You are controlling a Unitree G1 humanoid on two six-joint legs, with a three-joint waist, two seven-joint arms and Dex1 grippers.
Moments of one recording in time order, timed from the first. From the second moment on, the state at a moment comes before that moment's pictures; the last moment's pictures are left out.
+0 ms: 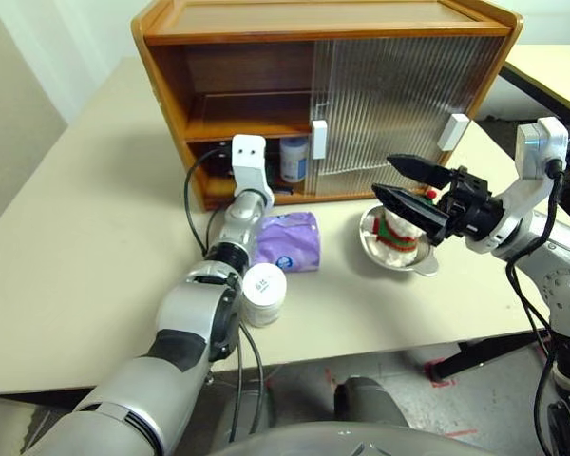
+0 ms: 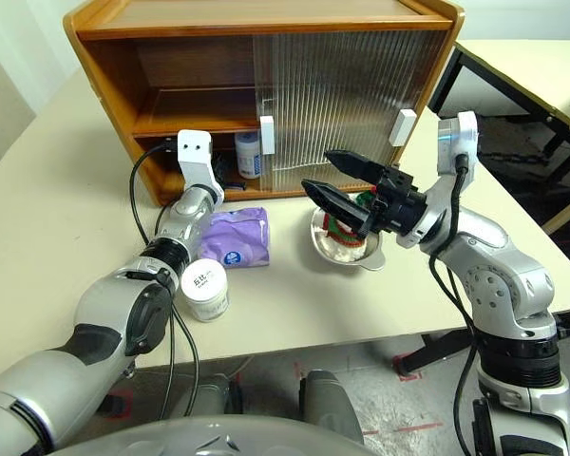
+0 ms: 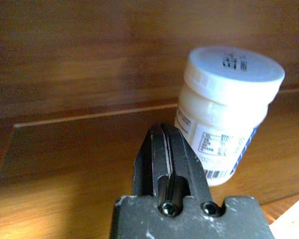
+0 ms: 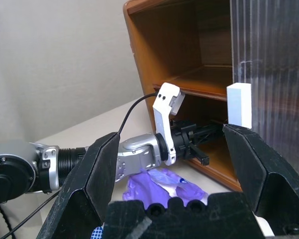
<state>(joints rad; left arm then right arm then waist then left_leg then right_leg) -0.93 0.03 0.14 1.20 -0.03 -0.29 -0.06 -0.28 -0.54 -0.18 -0.36 0.84 0.56 0.79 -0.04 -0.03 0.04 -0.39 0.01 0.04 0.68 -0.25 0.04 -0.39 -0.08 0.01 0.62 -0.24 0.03</state>
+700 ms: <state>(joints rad) -0.62 0.08 0.14 0.59 -0.15 -0.07 -0.29 -0.30 -0.53 -0.17 -0.32 0.84 0.56 0.82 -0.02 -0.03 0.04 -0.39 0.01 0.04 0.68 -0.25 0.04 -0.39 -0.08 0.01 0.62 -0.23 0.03</state>
